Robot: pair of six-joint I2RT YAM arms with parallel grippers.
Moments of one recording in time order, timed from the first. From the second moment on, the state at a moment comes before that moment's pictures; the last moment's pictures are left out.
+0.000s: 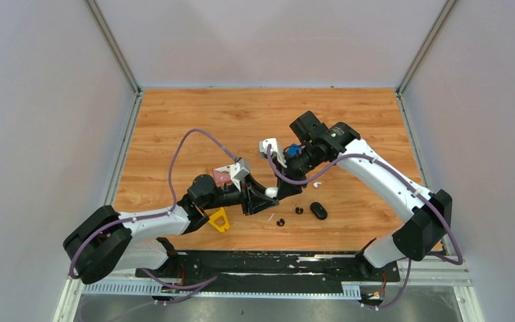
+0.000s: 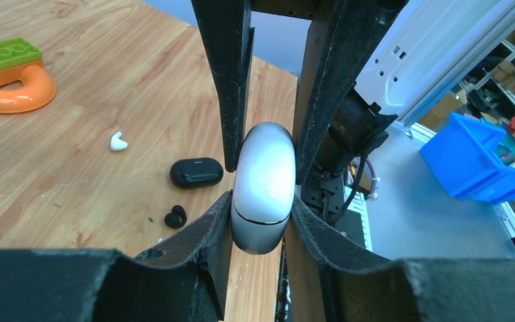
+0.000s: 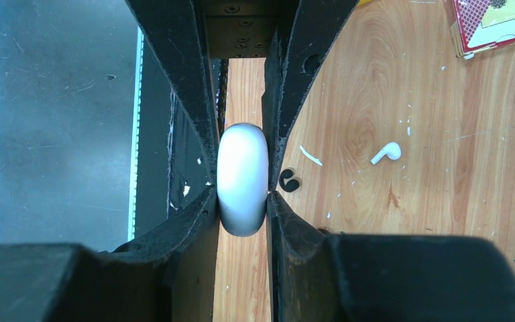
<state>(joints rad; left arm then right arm) -0.84 1.21 0.36 0.93 0.58 -0.46 0.69 1.49 1.45 -1.13 -0.80 -0.68</state>
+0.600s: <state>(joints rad) -0.85 1.22 0.36 0.95 0.60 -0.46 0.69 1.50 1.44 -1.14 -0.82 -0.67</state>
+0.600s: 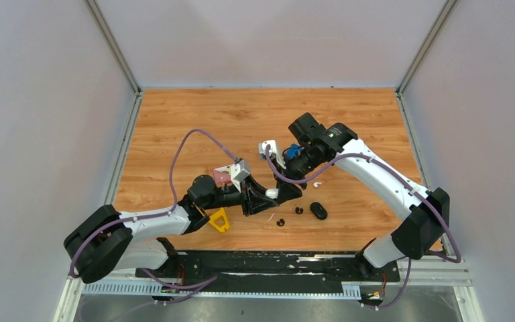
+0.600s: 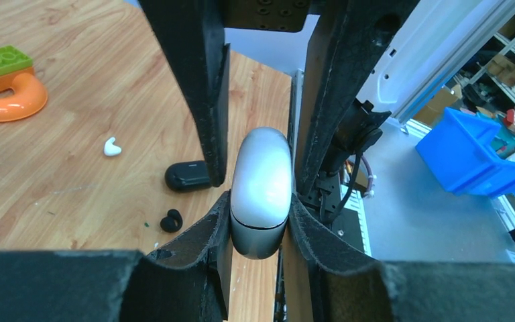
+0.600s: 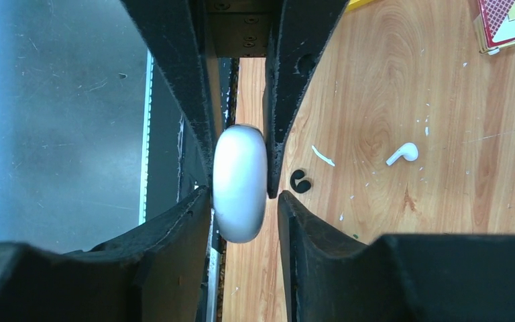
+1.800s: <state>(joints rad) -1.00 1.18 0.29 0.96 0.43 -0.25 0.46 1.52 1.49 -1.19 -1.02 -0.60</state>
